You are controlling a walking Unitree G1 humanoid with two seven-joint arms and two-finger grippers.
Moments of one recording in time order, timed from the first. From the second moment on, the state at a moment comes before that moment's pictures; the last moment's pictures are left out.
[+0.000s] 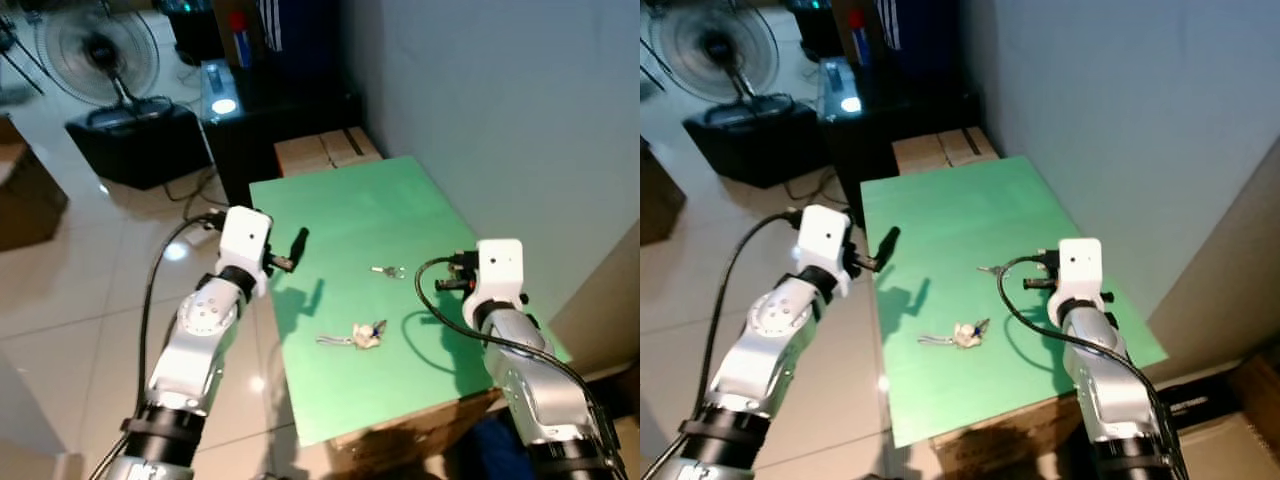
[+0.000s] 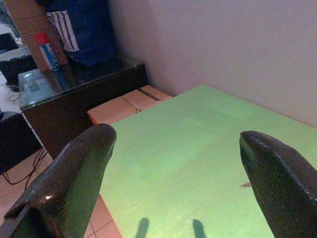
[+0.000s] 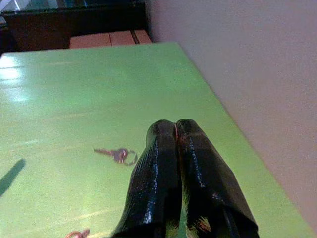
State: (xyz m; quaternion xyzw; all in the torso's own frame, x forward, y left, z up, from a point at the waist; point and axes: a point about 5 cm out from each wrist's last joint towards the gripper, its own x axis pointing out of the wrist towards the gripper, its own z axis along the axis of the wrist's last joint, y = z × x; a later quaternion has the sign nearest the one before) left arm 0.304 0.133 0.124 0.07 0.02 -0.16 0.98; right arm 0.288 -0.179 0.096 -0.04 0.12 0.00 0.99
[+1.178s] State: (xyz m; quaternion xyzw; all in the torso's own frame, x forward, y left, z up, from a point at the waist) left arm 0.284 0.162 0.132 0.06 0.02 -0.10 0.99; right arm 0.299 -0.149 0.115 0.01 0.07 0.07 0.99
